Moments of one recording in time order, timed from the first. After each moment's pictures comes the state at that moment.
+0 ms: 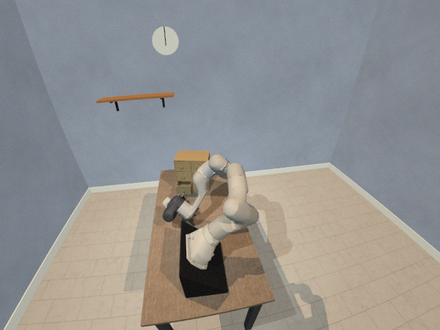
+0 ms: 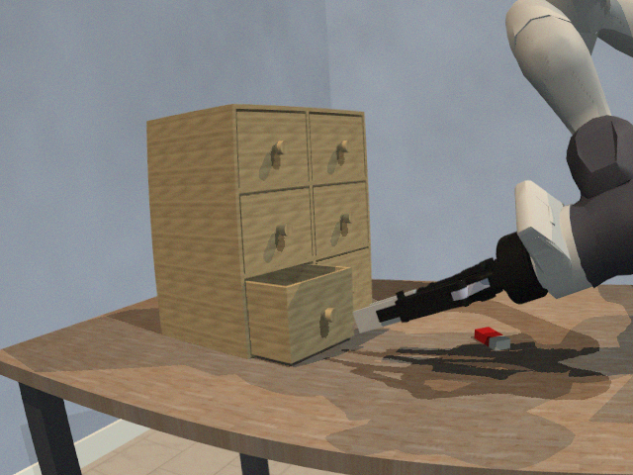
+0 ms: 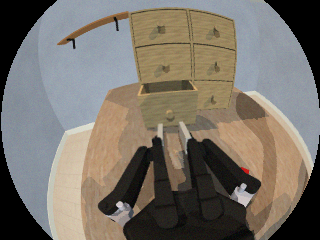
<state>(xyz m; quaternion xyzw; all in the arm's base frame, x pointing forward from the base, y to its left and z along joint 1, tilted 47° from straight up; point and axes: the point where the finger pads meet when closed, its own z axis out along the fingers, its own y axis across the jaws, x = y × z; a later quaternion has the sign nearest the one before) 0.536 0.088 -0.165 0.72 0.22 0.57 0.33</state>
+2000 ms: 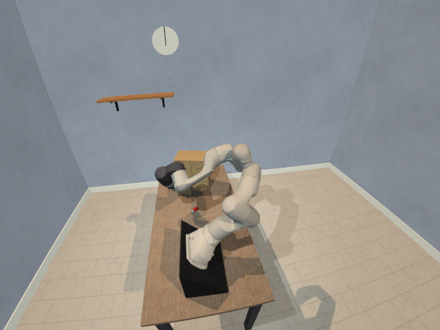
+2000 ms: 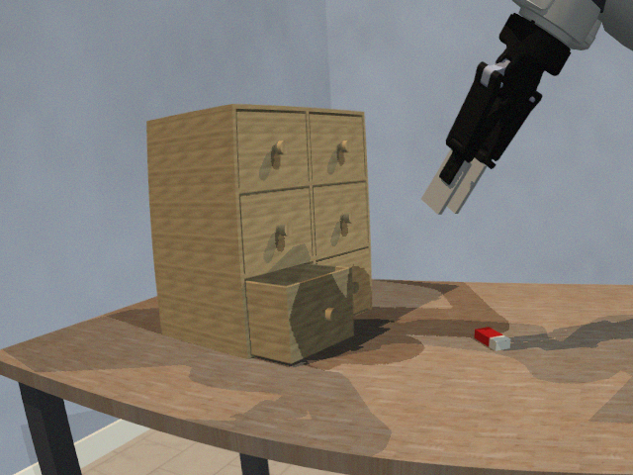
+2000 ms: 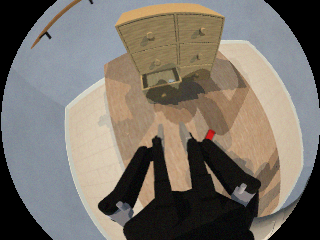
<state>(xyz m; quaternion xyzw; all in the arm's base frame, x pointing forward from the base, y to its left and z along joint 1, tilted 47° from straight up) 0.434 0.195 -0.071 0.86 0.06 0.36 0.36</state>
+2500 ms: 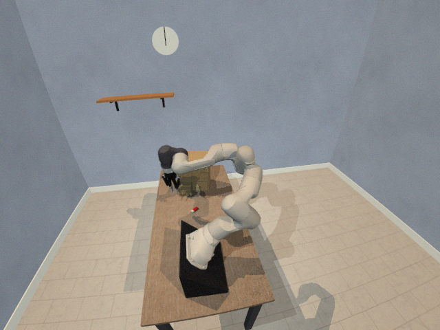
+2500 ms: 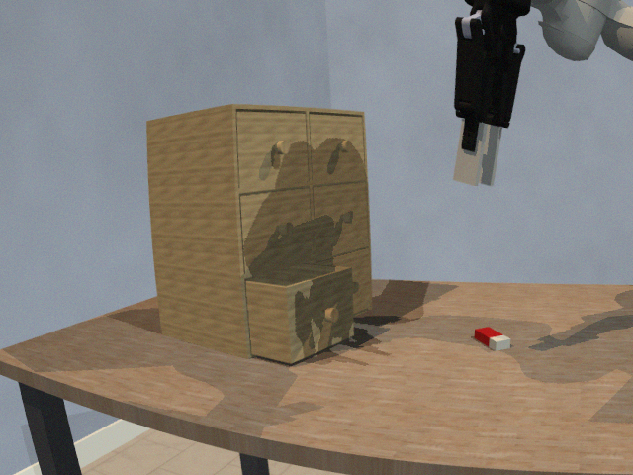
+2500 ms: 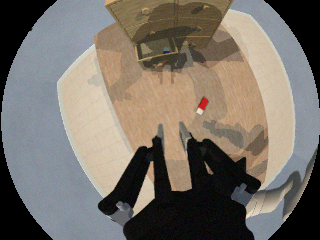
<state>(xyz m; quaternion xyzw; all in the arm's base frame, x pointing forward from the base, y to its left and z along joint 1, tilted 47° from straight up) 0.399 0.220 -0.057 0.91 -0.02 0.18 0.37</state>
